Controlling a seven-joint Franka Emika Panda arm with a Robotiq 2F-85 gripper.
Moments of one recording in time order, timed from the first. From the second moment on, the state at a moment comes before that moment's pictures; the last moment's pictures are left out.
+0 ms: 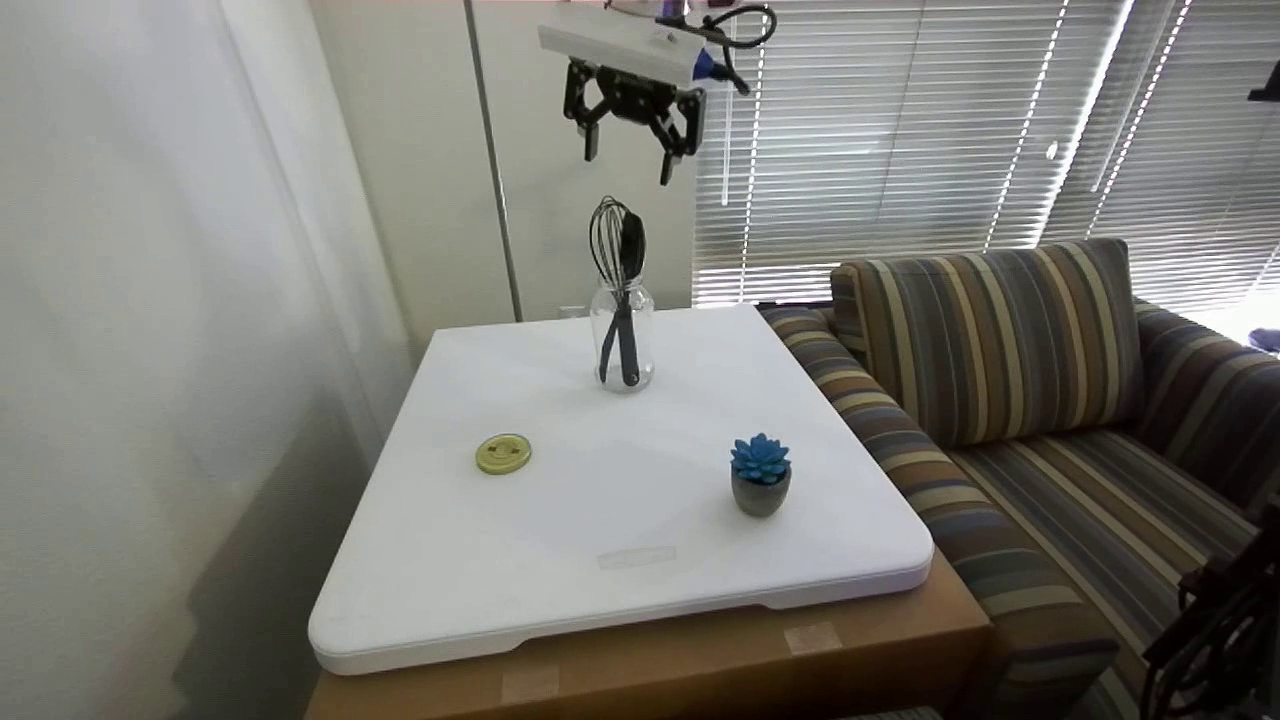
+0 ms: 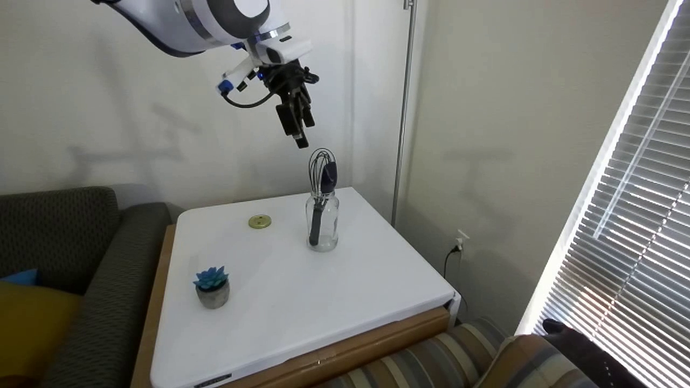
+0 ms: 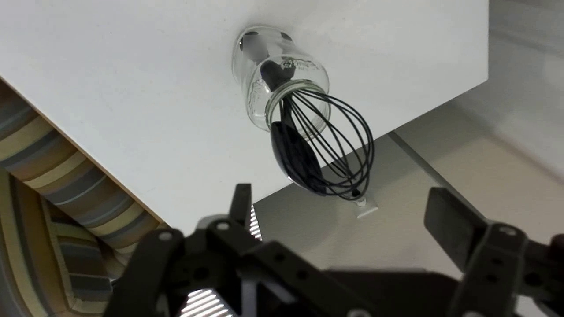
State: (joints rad) arm 0.20 0.65 -0.11 -1.41 -0.15 2.42 1.27
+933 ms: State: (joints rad) arm 0.26 0.75 -0.18 -1.41 -0.19 2.60 1.39
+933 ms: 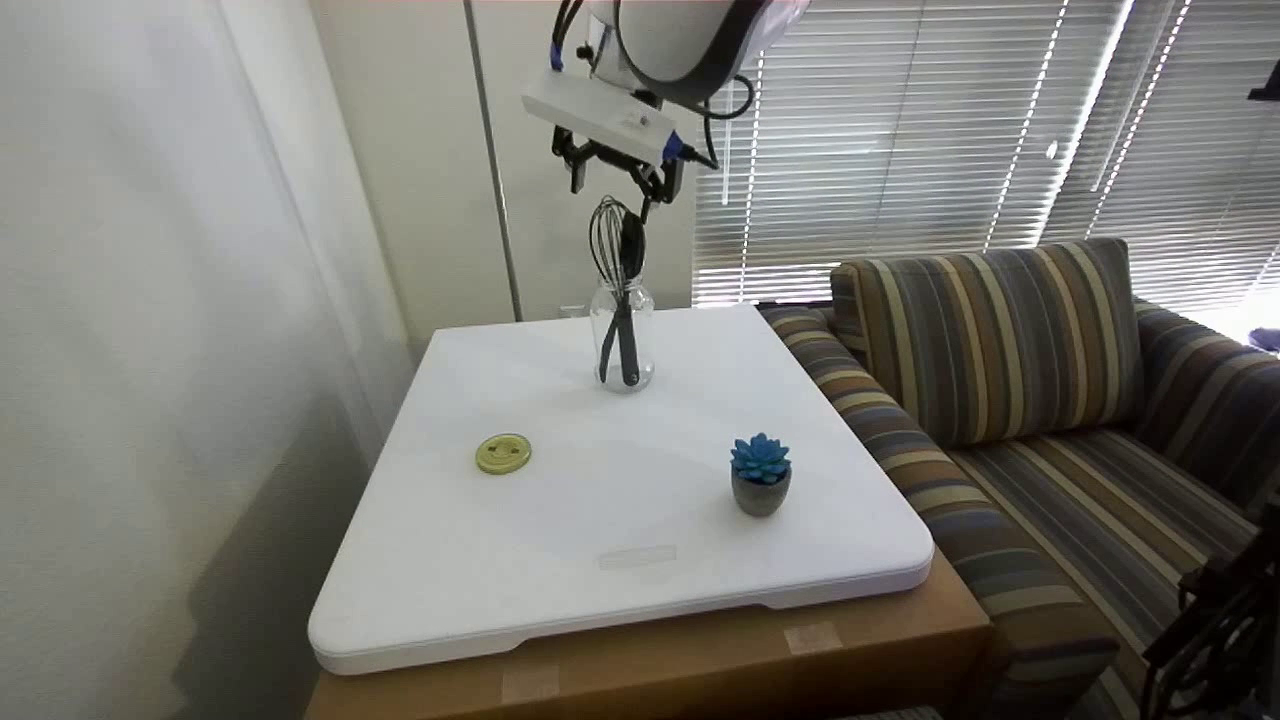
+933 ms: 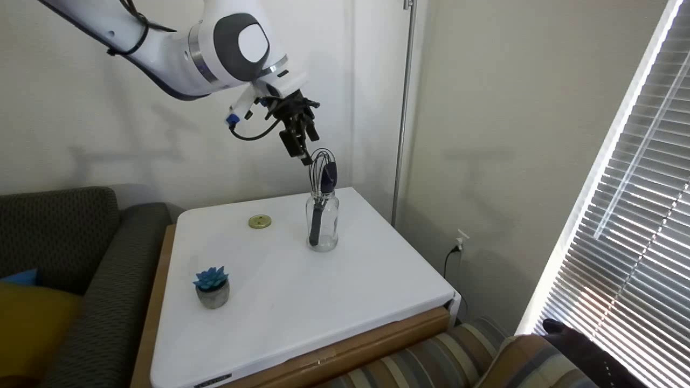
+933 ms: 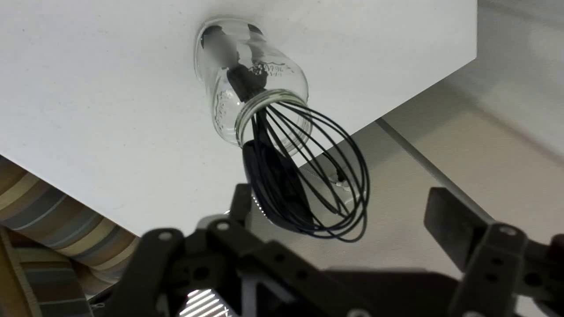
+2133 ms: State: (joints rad) arm 0.28 0.78 -0.21 -1.41 -0.19 2.62 1.41
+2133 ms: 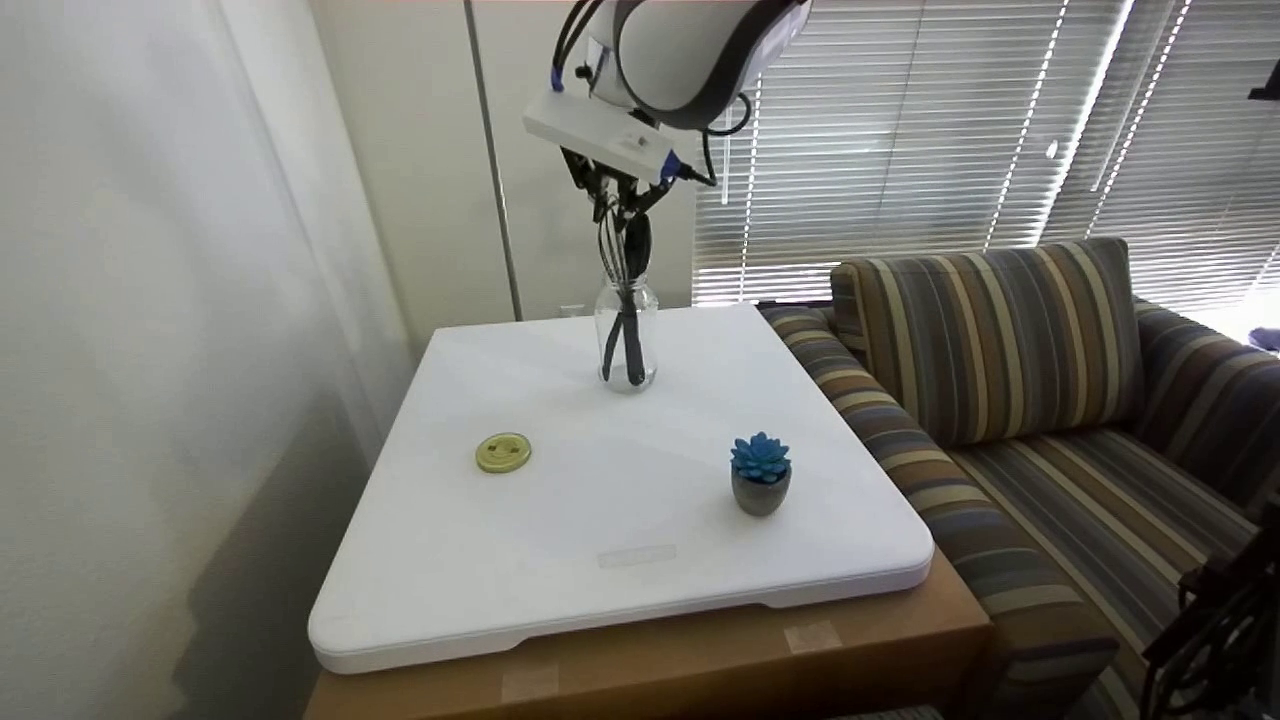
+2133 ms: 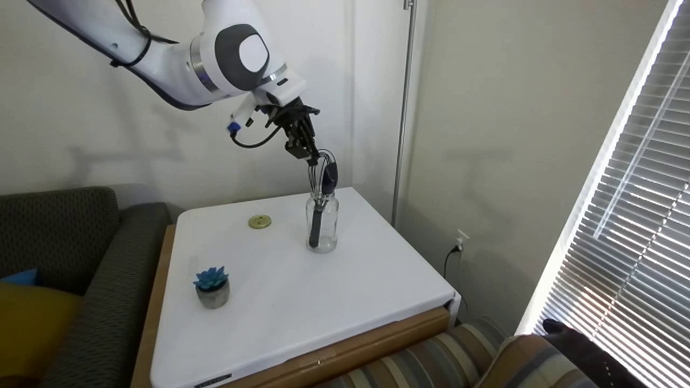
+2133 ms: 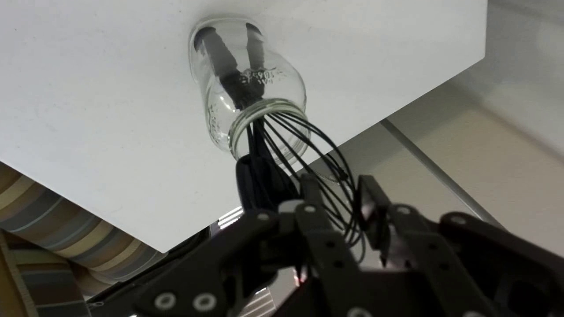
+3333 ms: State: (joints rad) arm 0.29 0.78 -0.21 -1.42 -0.19 2.65 1.41
